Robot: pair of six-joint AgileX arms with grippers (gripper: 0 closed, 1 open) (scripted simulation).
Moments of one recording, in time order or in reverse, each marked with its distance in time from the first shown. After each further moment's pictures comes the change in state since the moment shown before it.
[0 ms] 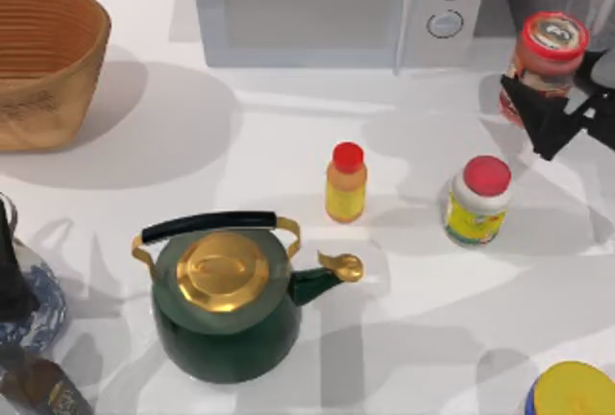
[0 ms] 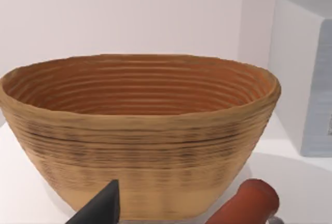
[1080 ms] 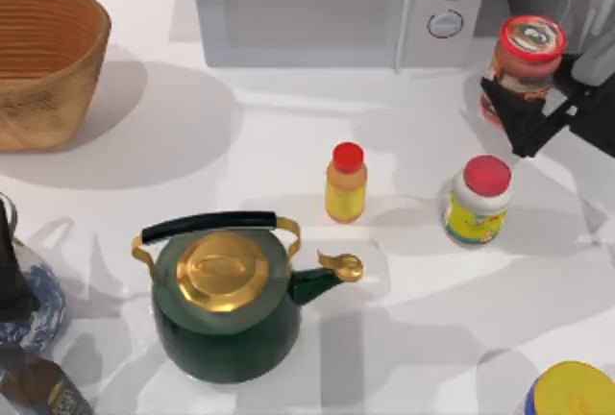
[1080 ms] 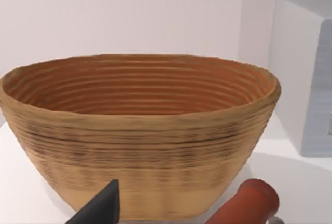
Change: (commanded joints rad) left arm 0.000 0.000 0.000 0.000 0.000 0.000; right arm 0.037 0.048 0.060 -0.008 0.036 -0.003
